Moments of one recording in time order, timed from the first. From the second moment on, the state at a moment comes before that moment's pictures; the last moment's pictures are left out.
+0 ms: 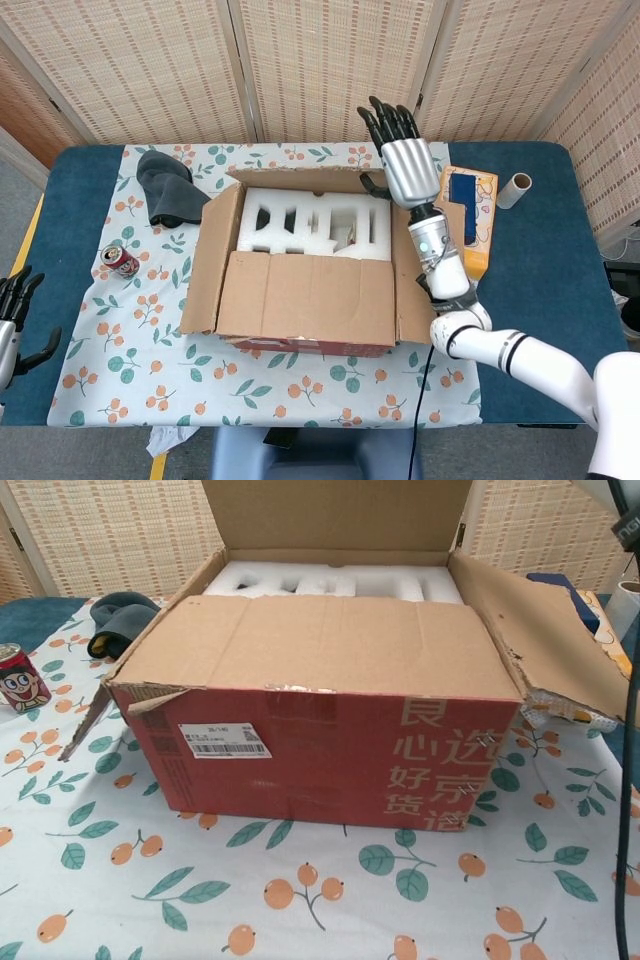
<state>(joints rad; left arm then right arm) -0.14 -1.17 -0.09 -1.38 1.52 1.55 -0.26 0.98 -1.53 0.53 -1.20 -1.10 1.01 -0.20</state>
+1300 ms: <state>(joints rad) -0.17 -1.19 -0.12 -1.31 1.46 1.47 -0.28 0.94 -1.34 0.41 -1.36 -1.18 0.83 0.35</state>
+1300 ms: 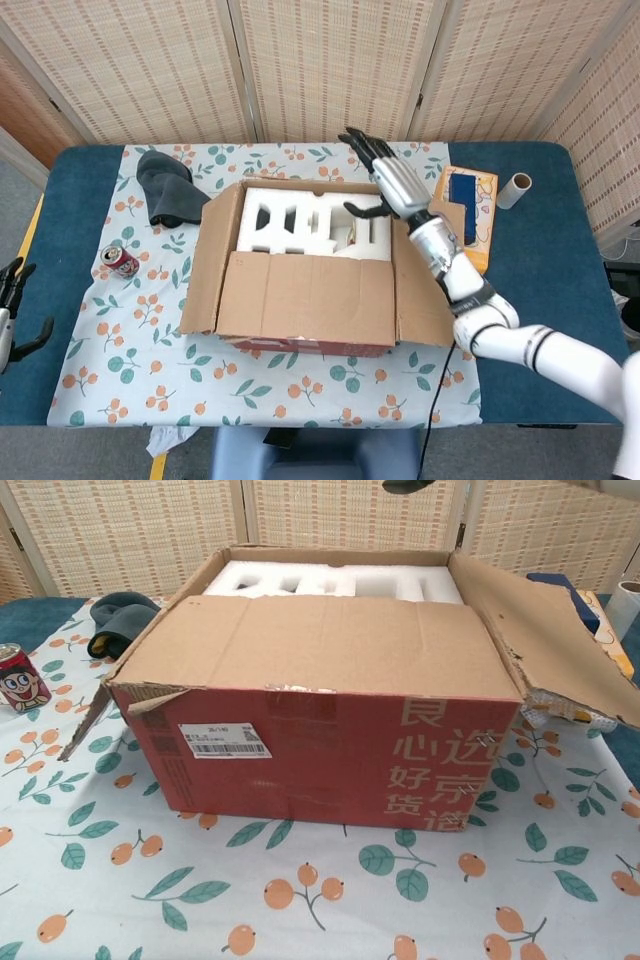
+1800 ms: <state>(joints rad) -0.19 -1.19 -0.13 -1.29 1.43 1.43 -0.29 0.85 -1.18 0.37 -1.49 -1.28 0.56 0.91</state>
